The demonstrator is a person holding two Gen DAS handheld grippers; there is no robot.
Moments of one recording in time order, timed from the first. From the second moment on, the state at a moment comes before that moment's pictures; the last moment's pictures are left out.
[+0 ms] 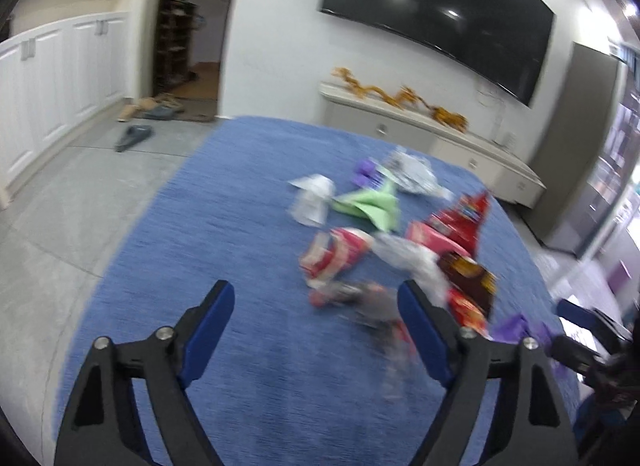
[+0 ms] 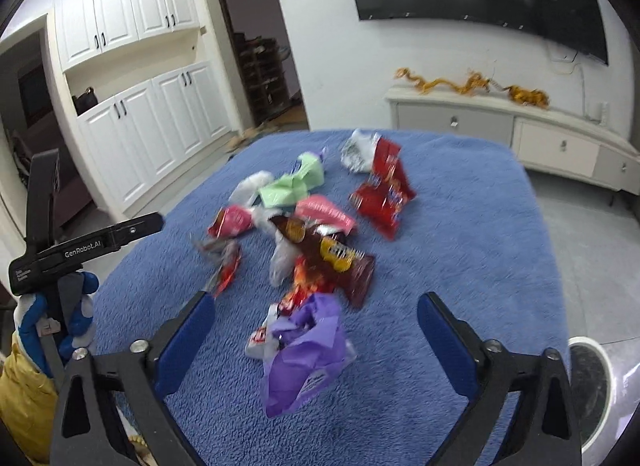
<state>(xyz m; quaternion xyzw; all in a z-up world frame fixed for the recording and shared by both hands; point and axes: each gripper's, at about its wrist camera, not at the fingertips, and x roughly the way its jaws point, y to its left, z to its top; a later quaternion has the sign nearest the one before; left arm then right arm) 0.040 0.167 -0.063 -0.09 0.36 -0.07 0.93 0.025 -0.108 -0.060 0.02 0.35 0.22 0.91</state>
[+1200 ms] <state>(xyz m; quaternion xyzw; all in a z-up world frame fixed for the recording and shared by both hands) 0.043 -0.034 0.007 0.04 0.34 -0.24 0.91 -0.005 -0.253 -0.025 0.13 0.27 0.14 0.94</state>
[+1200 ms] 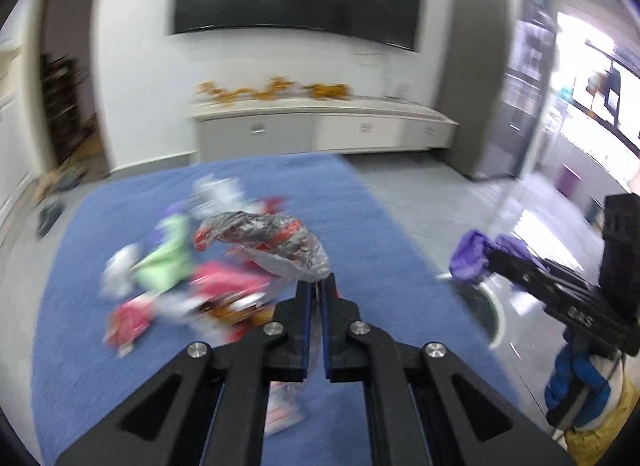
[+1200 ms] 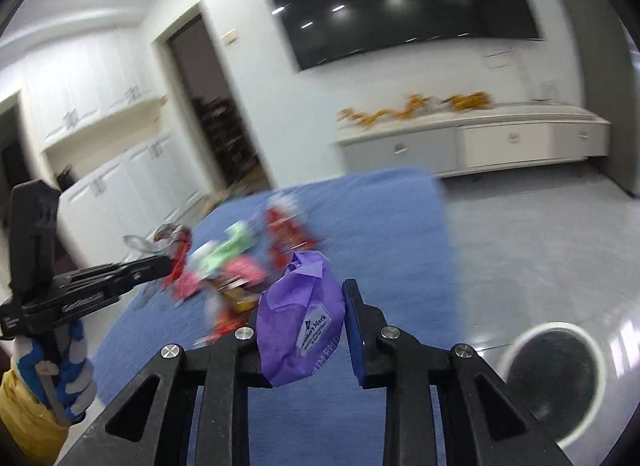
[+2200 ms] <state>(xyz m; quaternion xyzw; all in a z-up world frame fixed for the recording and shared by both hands) 0.107 -0.371 -0.080 0.10 0.45 -0.45 0.76 -0.016 -0.536 -0.195 0.26 0.39 -0.14 0.87</state>
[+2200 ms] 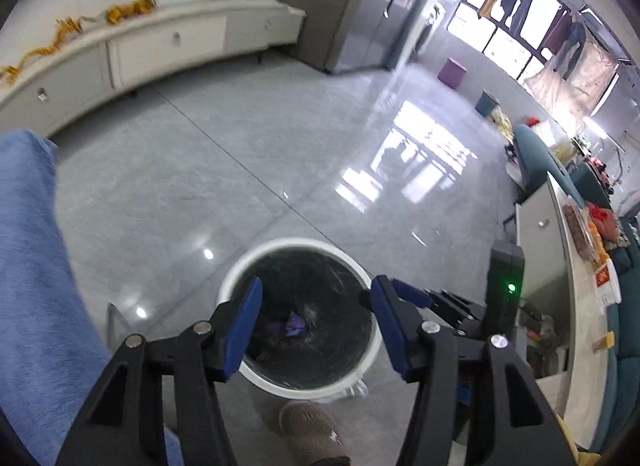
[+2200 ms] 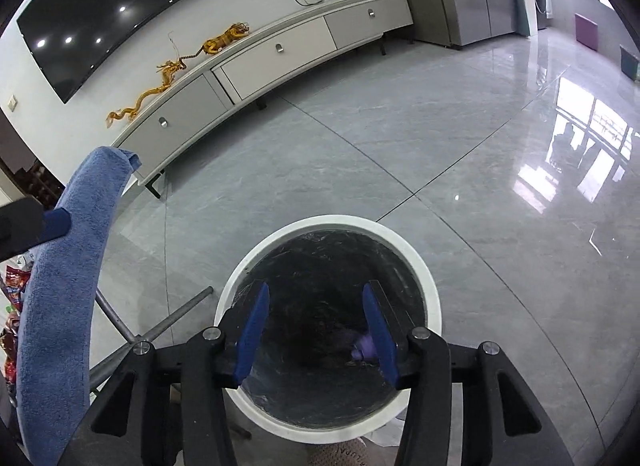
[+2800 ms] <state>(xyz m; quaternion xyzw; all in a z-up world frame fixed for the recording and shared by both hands) 0.074 -0.171 0.036 0.05 0.32 -0.35 0.88 -0.041 -0.422 -0.017 0.17 0.25 -0.07 0.95</state>
